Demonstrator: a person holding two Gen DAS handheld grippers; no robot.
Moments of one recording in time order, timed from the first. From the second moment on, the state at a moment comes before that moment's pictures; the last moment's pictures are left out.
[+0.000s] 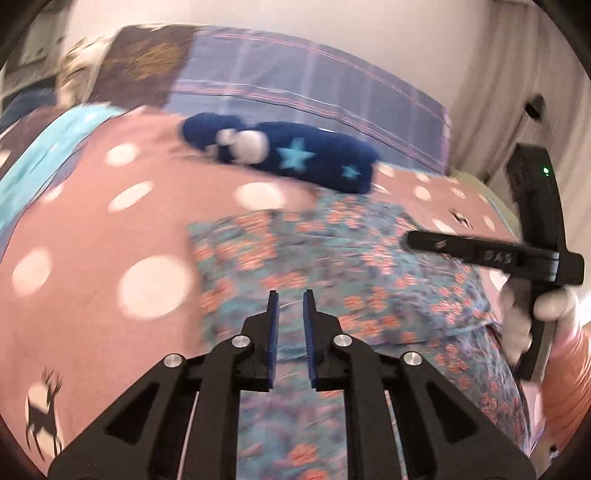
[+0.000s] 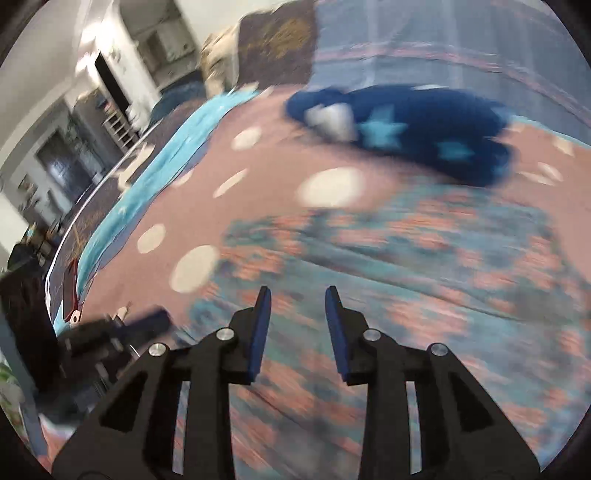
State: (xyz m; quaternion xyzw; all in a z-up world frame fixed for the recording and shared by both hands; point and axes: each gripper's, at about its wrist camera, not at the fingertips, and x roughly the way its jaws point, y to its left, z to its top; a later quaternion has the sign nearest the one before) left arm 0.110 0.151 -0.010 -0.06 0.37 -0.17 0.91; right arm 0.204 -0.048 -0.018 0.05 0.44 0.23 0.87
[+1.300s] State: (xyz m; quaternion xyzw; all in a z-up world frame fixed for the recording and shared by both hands) left arm 0.155 0.075 -0.073 0.09 0.41 -0.10 0.90; right arm 0.084 -0.233 -0.059 0.06 0.45 0.13 0.88
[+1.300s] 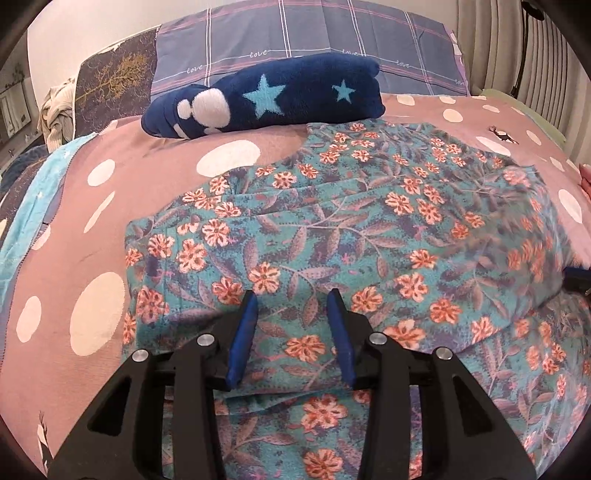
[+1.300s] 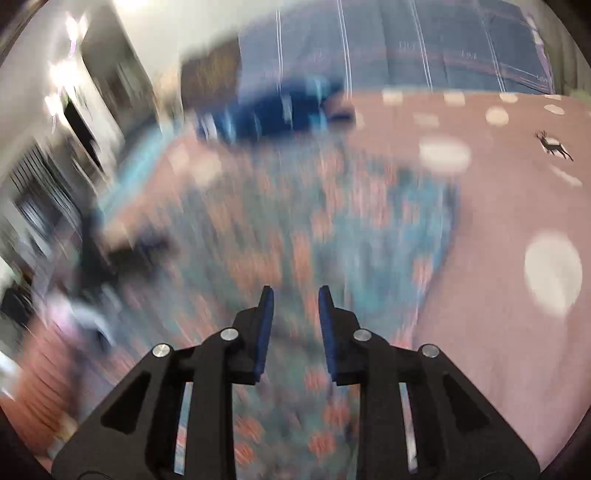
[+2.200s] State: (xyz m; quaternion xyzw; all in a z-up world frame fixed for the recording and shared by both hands) left arm 0.046 0.162 -0.040 0.04 0.40 -0.13 0.91; right arm 0.001 -0.269 -0.078 0.11 0.42 0.09 0.89
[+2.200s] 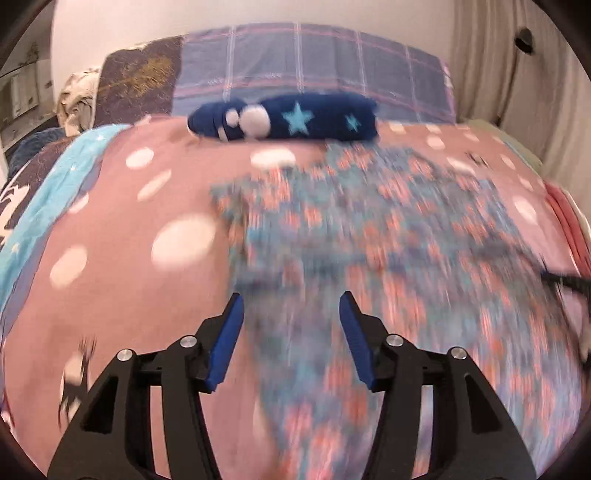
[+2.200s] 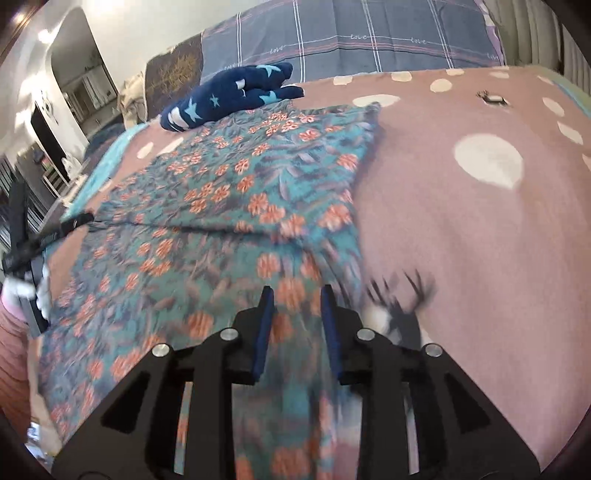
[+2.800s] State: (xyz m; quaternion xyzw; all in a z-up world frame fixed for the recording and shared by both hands) left arm -0.080 0.196 -0.076 -0.07 0.41 -0.26 0.87; right arm -0.113 -0.284 -0.082 0.19 0.42 0.09 0.88
